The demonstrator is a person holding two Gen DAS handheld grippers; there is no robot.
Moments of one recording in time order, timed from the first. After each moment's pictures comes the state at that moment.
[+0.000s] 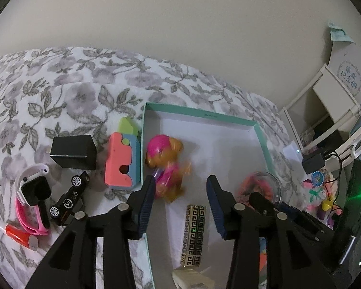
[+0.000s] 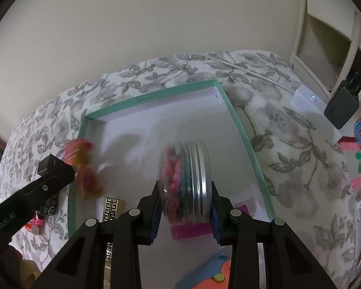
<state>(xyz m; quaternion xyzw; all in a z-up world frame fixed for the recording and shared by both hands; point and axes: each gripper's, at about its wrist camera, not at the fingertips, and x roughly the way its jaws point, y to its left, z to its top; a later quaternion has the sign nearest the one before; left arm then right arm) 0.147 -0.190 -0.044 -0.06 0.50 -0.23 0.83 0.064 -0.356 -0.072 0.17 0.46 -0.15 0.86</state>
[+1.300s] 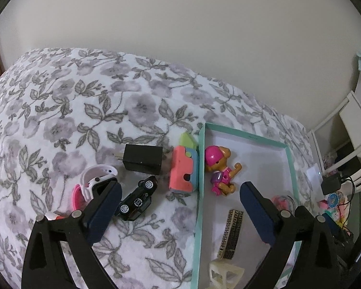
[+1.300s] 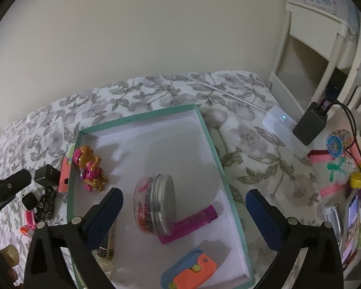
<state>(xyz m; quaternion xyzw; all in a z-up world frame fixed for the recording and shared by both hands) 0.154 -0.131 -0.014 -0.07 0.50 -0.13 0.85 0.049 -0.358 -0.036 0.13 0.44 -0.21 0.86</state>
